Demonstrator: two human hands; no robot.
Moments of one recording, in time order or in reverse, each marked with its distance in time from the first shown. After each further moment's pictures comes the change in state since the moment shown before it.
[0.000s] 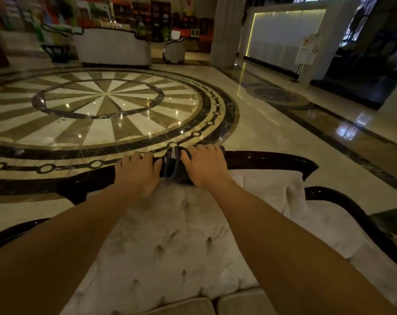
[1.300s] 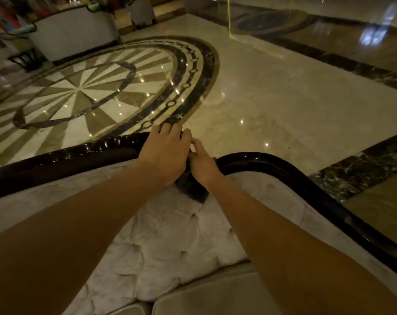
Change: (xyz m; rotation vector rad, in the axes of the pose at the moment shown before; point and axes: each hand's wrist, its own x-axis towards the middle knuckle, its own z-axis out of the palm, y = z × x) left_hand 0.043 0.468 0.170 0.655 0.014 0.677; right_hand -0.083 0.425 0.089 0.911 -0.203 0.377
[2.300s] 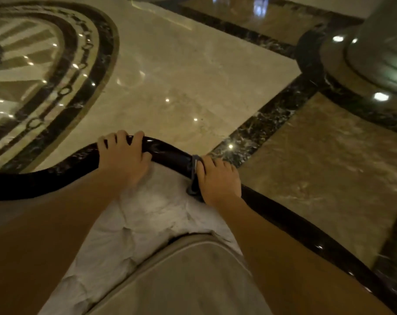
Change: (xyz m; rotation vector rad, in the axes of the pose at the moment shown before) left_hand 0.106 0.222 0.068 -0.294 0.017 -0.062; right_hand -0.163 0.234 -0.178 -0.658 0.253 0.435
